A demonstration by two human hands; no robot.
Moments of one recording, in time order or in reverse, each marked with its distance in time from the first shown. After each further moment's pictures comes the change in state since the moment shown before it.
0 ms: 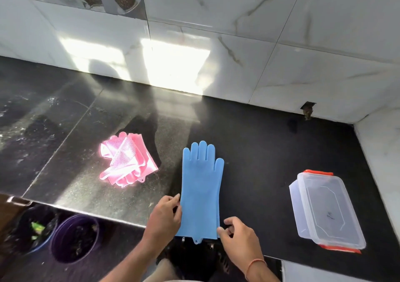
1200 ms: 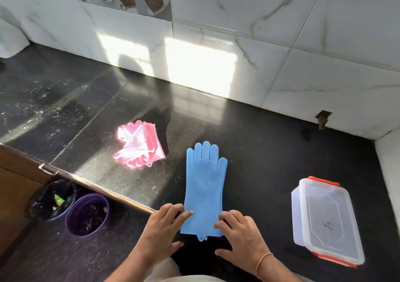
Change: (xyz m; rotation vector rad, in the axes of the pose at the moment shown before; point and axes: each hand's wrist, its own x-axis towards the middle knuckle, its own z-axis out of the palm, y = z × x) left_hand -0.083 -0.011 0.017 0.577 -0.018 0.460; right_hand 0.011 0.049 -0.038 -0.640 0.002 -0.928
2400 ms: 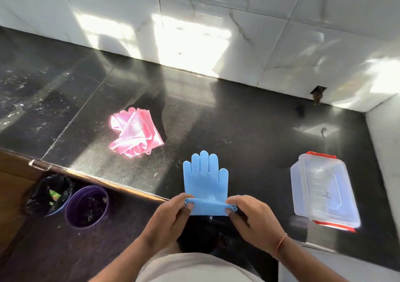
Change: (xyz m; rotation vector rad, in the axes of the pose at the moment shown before) left_hand -0.005 0.010 -0.032 -0.849 0.083 -0.144; right_hand -0.011 -0.019 -0.039 0.462 0.248 0.129
